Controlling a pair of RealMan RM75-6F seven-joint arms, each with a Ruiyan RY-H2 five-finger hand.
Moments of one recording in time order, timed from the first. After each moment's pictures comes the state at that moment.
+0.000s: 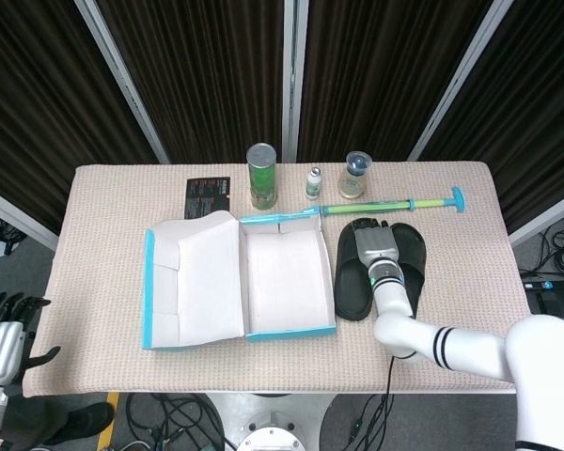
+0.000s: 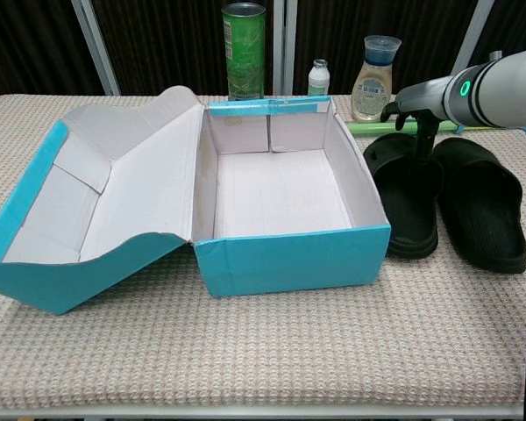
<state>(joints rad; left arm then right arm) -0.03 -1.23 -0.01 -1.47 1.45 1.47 -0.03 1.16 -1.53 0.16 -1.42 0.05 0.94 -0.99</state>
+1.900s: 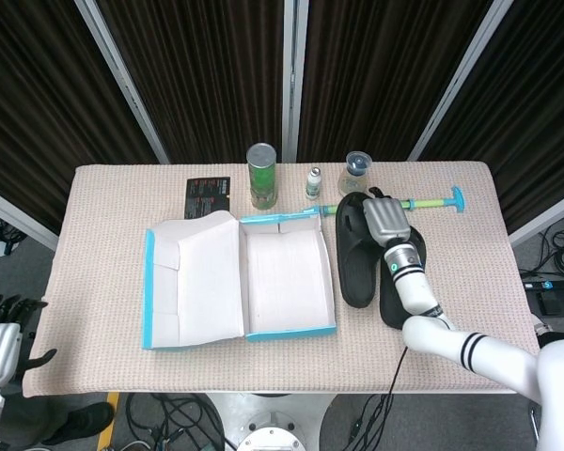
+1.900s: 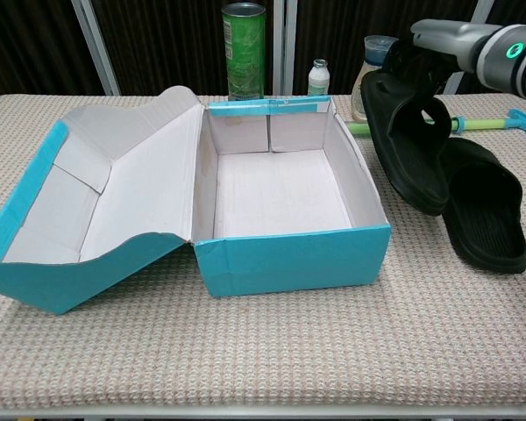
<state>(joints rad) -0.02 -1.21 -0.02 -1.50 1.44 1.45 0.01 0.91 -1.50 0.28 -1.28 -0.73 0.84 -0.37</state>
